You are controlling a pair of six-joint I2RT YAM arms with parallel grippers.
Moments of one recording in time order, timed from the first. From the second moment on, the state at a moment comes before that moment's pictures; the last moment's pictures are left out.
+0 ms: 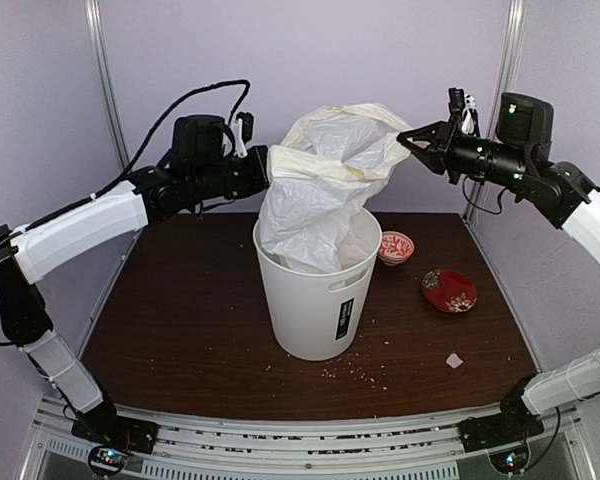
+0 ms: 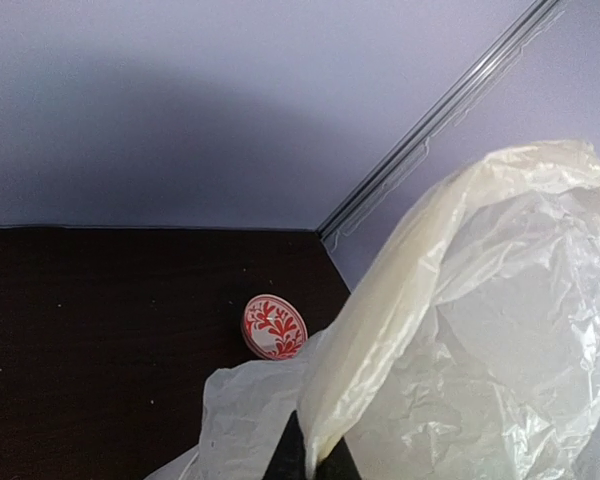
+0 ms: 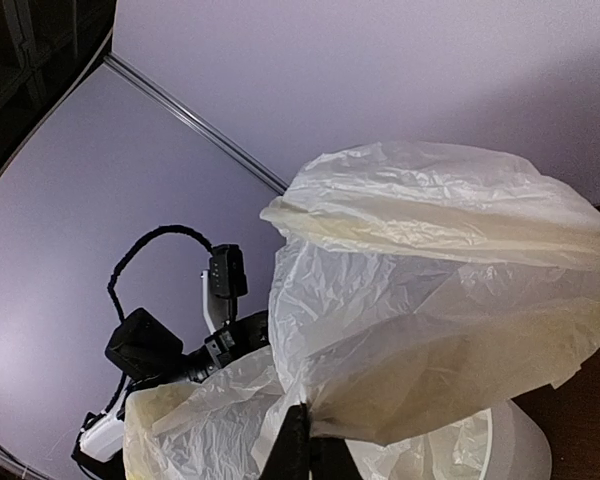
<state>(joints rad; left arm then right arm) -0.76 1.62 1.58 -0.16 0.04 -0.64 0.55 1.24 1.50 -0.34 -0.27 0.81</state>
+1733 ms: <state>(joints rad) -0.78 1.11 1.02 -0.55 0.03 -0.60 0.58 1.10 1.11 -0.67 -0.27 0.49</state>
